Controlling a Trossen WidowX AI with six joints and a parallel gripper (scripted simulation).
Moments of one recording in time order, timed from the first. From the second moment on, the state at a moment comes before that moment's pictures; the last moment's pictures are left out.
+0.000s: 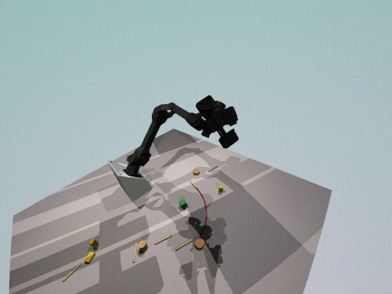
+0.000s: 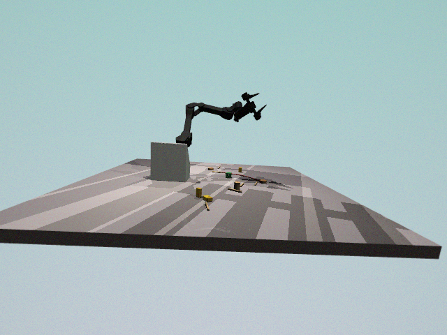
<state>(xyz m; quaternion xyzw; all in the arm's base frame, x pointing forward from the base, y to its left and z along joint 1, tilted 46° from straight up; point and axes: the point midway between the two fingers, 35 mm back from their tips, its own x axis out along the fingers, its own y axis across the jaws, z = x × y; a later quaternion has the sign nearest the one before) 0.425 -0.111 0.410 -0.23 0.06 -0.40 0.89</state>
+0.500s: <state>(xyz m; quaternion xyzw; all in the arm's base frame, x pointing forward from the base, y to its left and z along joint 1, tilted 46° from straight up) 0.465 -0.066 0.280 -0.46 0.24 -0.10 0.85</state>
